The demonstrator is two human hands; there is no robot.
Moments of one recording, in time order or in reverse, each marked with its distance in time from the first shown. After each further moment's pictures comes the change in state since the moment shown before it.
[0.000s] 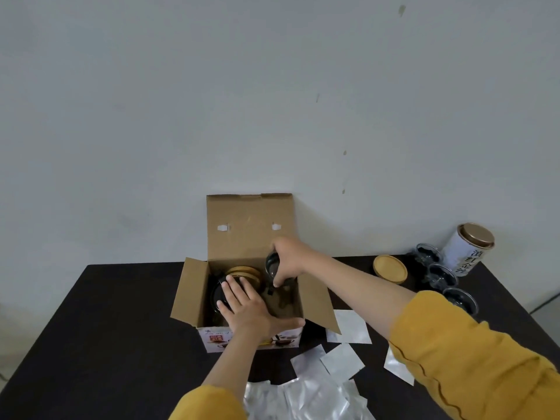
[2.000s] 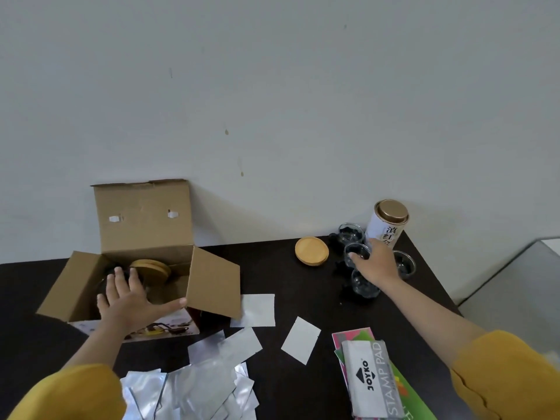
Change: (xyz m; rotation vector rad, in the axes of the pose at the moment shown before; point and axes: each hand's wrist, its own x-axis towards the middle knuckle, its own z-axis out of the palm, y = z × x) left_hand 0.011 0.005 0.025 0.080 0.282 -0.064; right_hand -0.158 0.372 0.006 0.400 0.603 0.518
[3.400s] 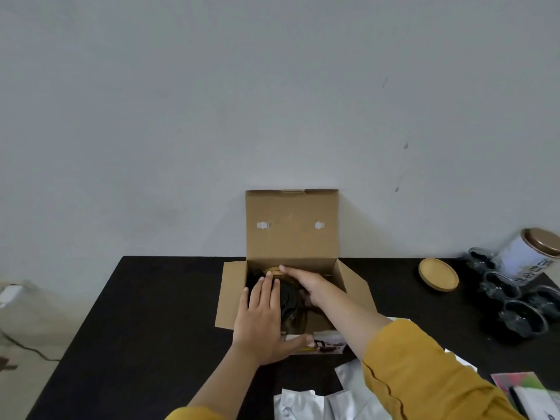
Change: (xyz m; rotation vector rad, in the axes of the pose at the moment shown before) left_hand 0.027 -0.093 -0.004 0.077 0.130 0.580; right_hand -0.102 -0.336 0.298 0.671 -0.681 0.650
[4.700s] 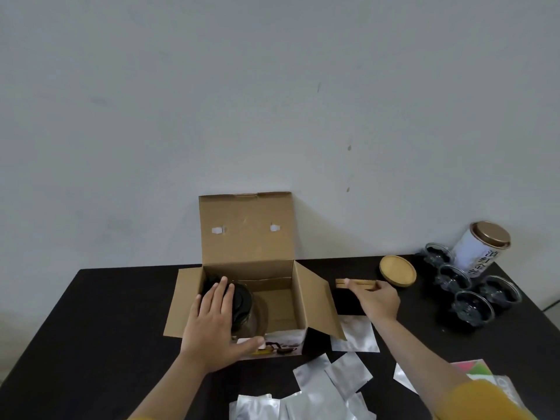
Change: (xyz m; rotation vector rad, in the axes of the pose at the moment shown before) left_hand -0.002 0.004 0.001 0.010 0.075 -0.038; right_hand -0.029 0.048 -0.209 -0.117 0.704 -0.489
